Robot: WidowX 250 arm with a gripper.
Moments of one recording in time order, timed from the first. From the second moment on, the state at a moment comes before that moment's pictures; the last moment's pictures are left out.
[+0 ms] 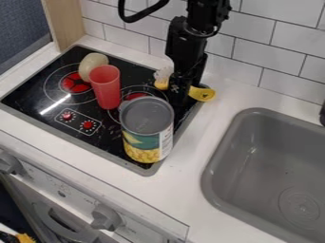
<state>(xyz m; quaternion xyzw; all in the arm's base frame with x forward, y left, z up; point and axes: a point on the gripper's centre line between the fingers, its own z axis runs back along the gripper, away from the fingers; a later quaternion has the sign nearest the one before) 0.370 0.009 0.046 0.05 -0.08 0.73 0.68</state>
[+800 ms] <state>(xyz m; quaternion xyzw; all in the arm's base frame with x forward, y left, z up) 0.370 0.010 0.047 0.05 -0.08 0.73 0.68</state>
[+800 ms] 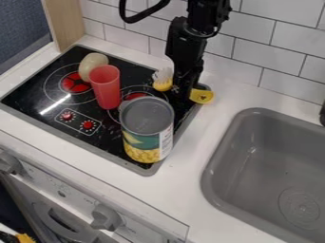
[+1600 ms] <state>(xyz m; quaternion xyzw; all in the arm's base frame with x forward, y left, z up) 0.345 0.019 0.079 -0.02 -0.03 0.78 0.62</state>
